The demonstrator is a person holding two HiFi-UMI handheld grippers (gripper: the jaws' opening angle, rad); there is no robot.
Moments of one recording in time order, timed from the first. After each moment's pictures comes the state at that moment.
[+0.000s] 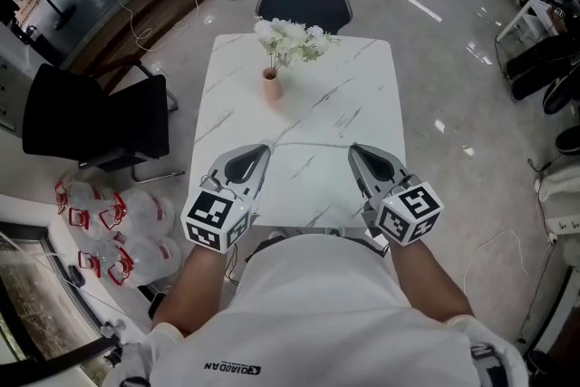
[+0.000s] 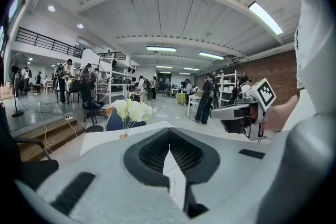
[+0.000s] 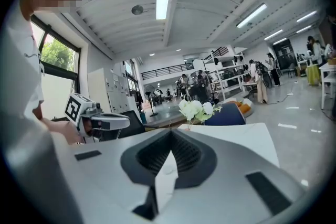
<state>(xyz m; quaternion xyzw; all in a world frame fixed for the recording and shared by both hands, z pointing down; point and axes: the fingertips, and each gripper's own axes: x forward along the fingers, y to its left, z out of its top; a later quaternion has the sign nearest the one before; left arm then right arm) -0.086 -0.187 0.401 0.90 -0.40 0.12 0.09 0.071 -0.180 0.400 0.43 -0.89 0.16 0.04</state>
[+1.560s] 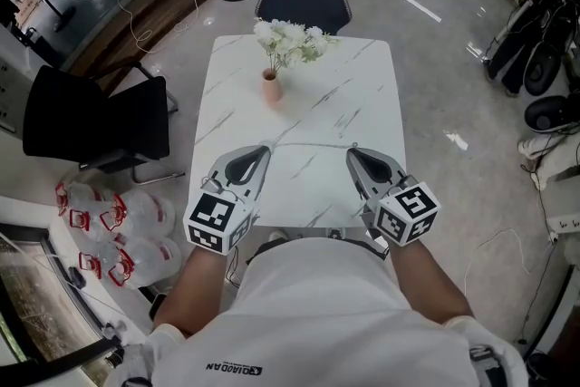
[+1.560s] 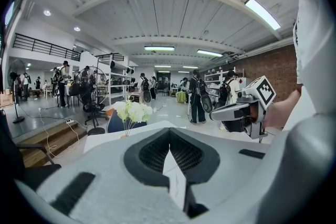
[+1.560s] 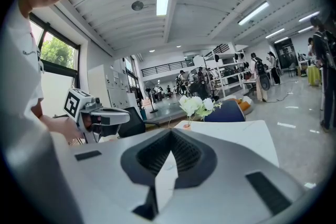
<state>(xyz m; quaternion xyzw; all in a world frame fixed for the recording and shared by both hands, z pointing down) -0.085 -0.184 0.400 0.90 -0.40 0.14 0.07 0.068 -0.176 0.410 0.42 -0.89 0.16 0.06</state>
